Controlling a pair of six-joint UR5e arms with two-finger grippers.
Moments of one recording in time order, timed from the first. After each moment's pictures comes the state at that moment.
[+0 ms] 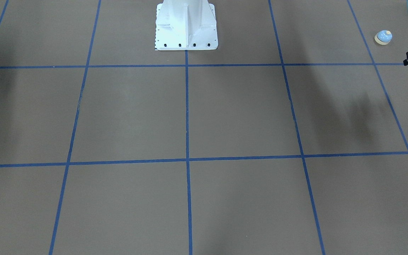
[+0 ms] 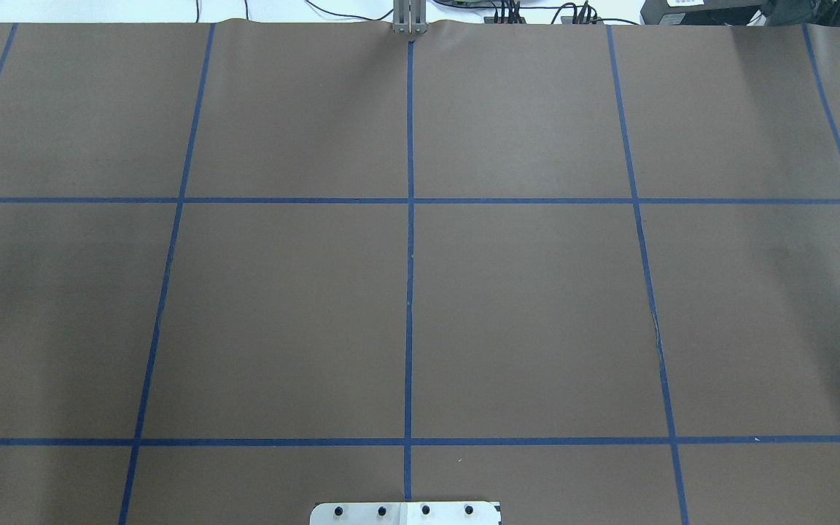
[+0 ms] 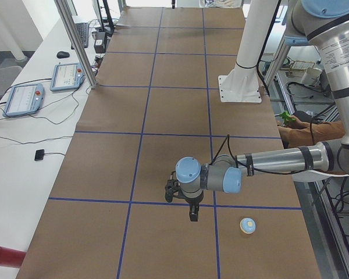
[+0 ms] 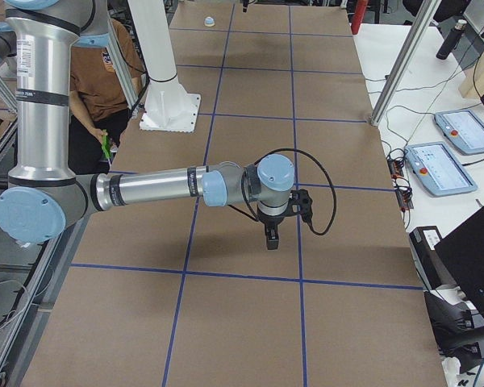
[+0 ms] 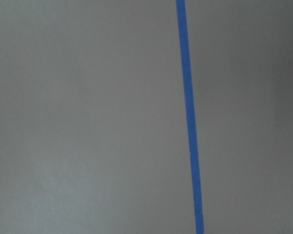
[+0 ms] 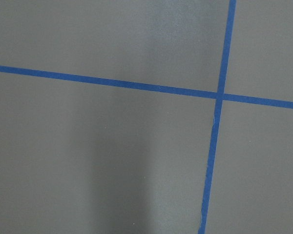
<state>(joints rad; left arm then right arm) -1.32 -1.17 -1.74 -1.79 -2.33 -0.09 1.47 -1.65 1.80 -1.56 2.39 0.06</state>
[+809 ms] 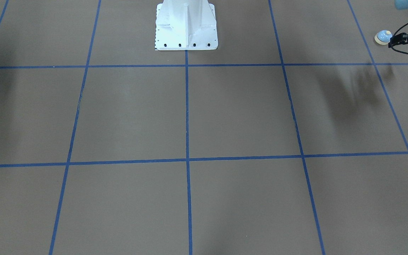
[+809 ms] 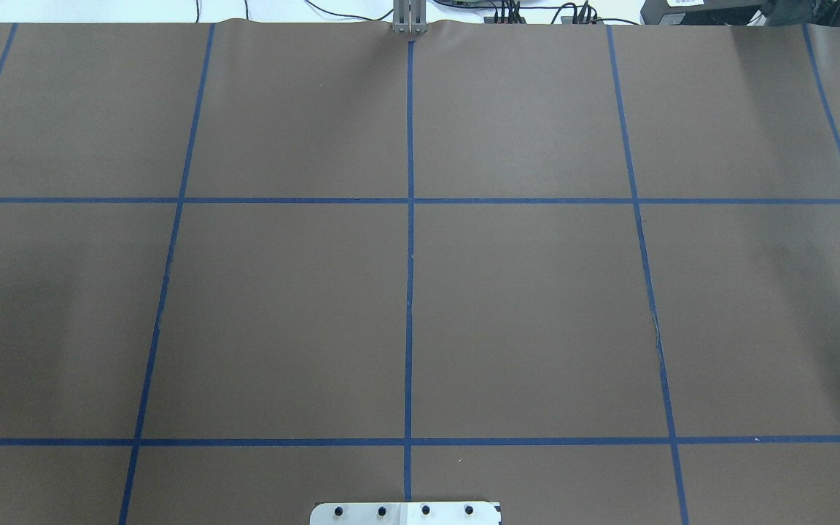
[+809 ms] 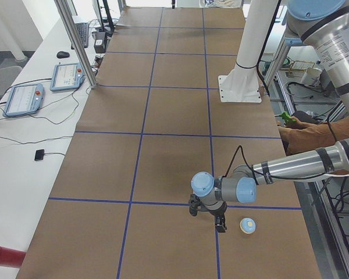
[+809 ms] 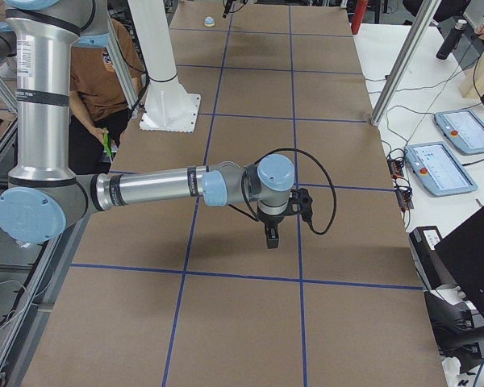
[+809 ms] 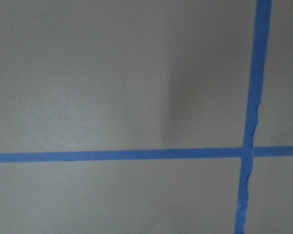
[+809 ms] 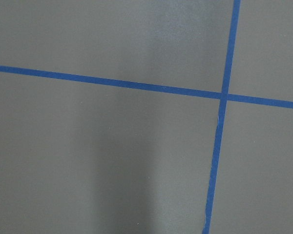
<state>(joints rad) -1.14 -1.04 -1.68 -1.79 -2.35 -0.10 1.47 -1.65 1.80 -1.56 2.40 0.06</state>
